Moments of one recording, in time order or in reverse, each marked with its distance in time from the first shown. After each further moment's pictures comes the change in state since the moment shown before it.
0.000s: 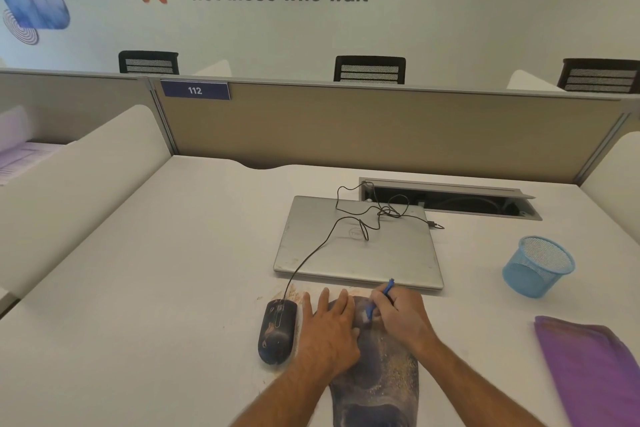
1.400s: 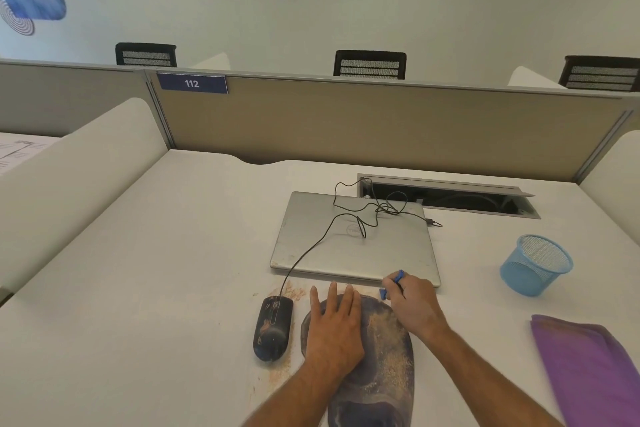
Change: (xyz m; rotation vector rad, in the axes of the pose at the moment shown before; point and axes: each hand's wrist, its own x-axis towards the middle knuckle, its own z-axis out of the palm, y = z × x) left_hand 0.011 0.019 0.022 0.101 0.116 -0.011; right_hand 0.018 0.015 -0.021 -0.193 0.081 0.015
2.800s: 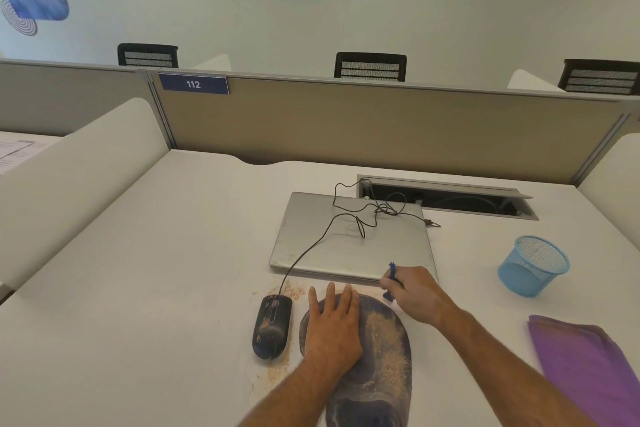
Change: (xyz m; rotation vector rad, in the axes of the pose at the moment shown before) left_hand 0.001 0.001 -0.001 -0.008 -0.027 -0.011; right_hand 0.012 -0.006 -0.031 -0.025 -0.284 -0.120
